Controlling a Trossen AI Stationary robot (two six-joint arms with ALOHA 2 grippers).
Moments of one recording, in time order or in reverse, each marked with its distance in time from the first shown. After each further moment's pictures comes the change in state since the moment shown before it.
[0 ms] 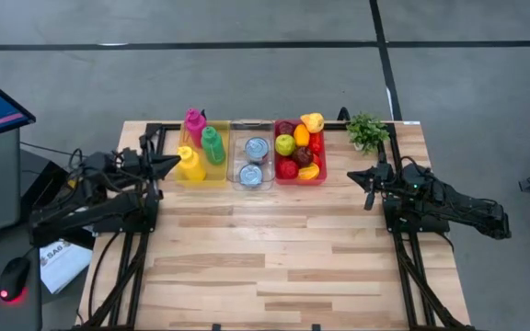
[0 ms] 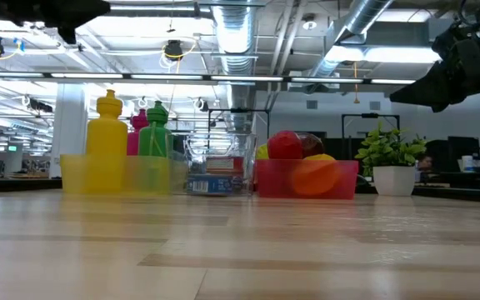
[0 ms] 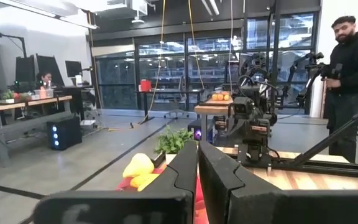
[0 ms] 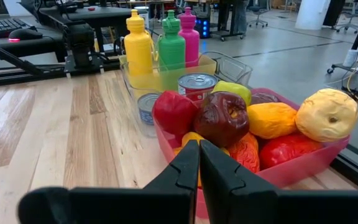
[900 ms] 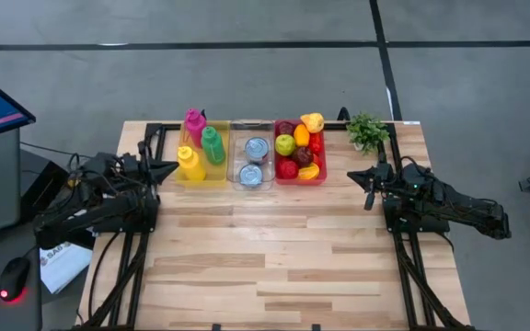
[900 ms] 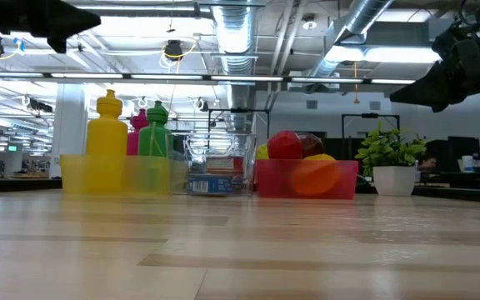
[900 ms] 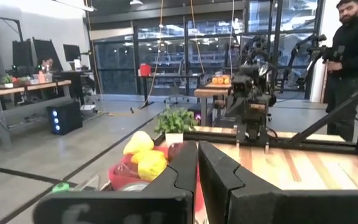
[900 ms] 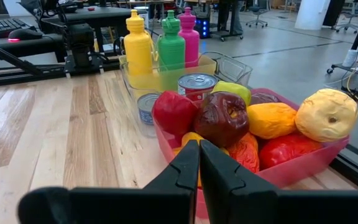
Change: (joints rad) left arm 0.000 -0.124 -0.015 -0.175 -0.001 0.009; right arm 0.000 0.000 0.000 0.000 0.000 0.000
